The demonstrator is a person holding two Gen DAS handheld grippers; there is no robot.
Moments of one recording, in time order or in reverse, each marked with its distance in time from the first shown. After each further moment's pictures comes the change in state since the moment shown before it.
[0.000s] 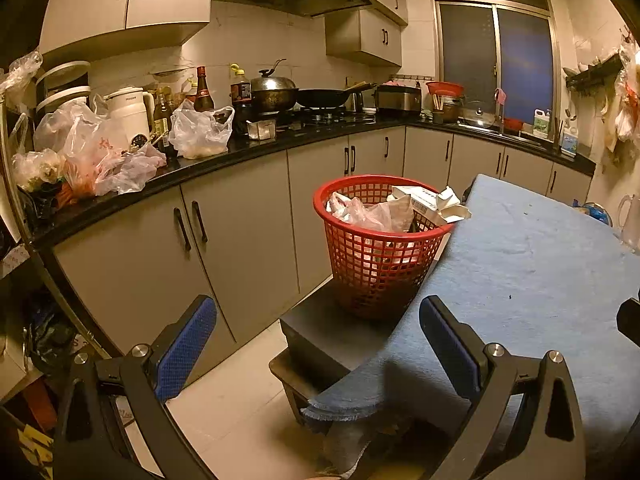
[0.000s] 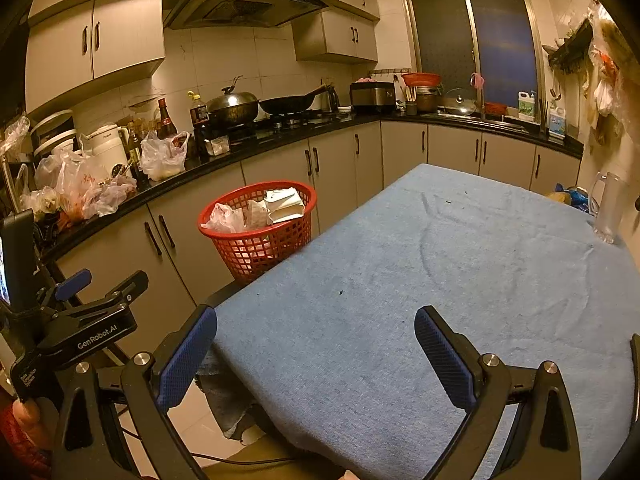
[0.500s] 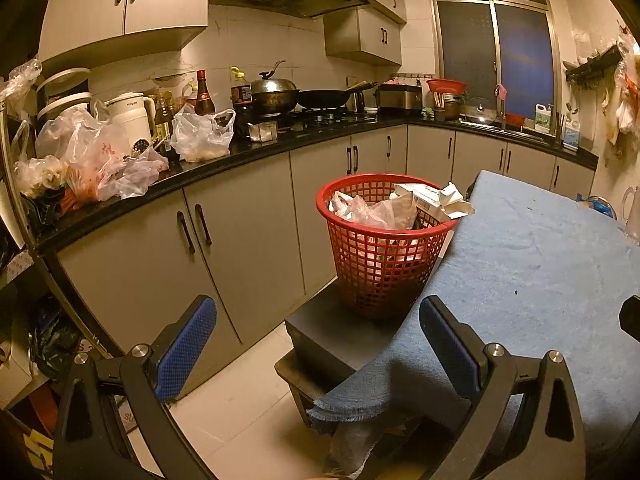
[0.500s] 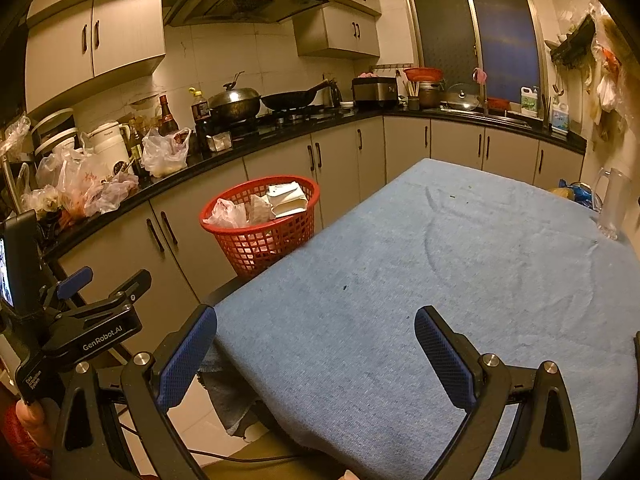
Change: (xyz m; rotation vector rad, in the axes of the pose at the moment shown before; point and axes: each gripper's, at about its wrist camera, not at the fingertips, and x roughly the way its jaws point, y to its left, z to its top) left arm 0.001 0.006 -0.001 0.013 -0.008 0.019; right arm 0.007 0.004 -0.004 0.002 0.014 0.009
